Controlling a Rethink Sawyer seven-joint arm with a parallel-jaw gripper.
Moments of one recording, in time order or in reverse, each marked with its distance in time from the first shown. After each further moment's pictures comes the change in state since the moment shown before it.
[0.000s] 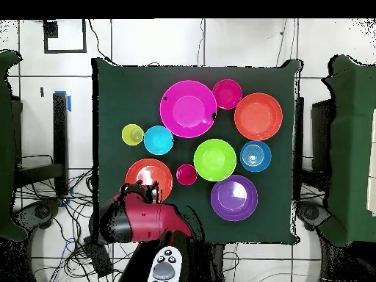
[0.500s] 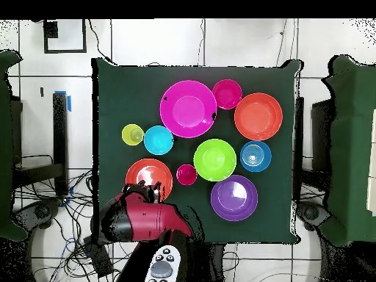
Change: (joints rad) arm 0.016 0.021 -0.024 -0.012 0.000 0.000 0.000
